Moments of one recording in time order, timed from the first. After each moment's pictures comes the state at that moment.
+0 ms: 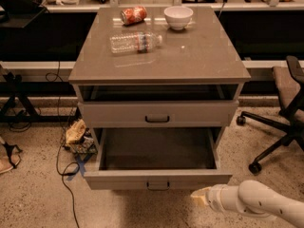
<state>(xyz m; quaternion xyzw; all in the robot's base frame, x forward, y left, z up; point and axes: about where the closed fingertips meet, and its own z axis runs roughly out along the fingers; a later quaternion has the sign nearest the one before) 0.447 -0.178 0.389 -0.29 0.89 0.24 0.27</state>
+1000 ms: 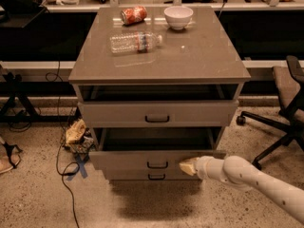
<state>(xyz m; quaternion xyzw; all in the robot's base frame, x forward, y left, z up) 0.588 -0.154 0.399 -0.28 0.85 0.24 0.38</state>
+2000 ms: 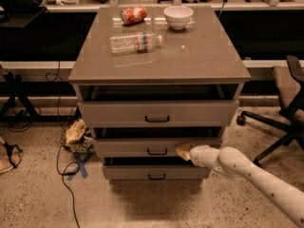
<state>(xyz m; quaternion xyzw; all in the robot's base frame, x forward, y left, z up) 0.654 -0.140 0.420 -0.27 0.82 0.25 0.44</state>
